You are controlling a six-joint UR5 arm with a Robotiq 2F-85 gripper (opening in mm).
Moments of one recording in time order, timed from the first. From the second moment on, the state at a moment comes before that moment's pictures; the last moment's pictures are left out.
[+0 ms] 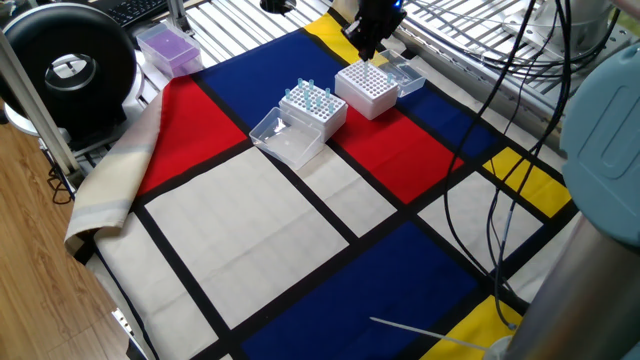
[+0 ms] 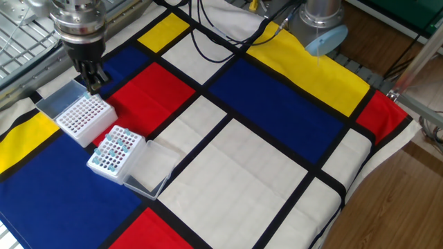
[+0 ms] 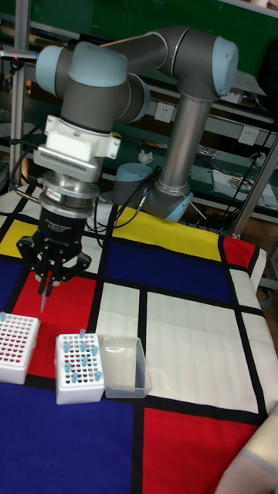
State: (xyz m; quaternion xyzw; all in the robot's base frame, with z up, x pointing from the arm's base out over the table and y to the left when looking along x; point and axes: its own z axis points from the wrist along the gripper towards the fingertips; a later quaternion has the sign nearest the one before) arm 0.608 -0.157 0.152 0.07 0.99 -0.03 0.10
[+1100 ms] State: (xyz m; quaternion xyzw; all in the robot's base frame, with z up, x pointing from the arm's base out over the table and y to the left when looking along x) arm 0.602 -0.184 0.125 0.07 0.99 -0.04 0.11
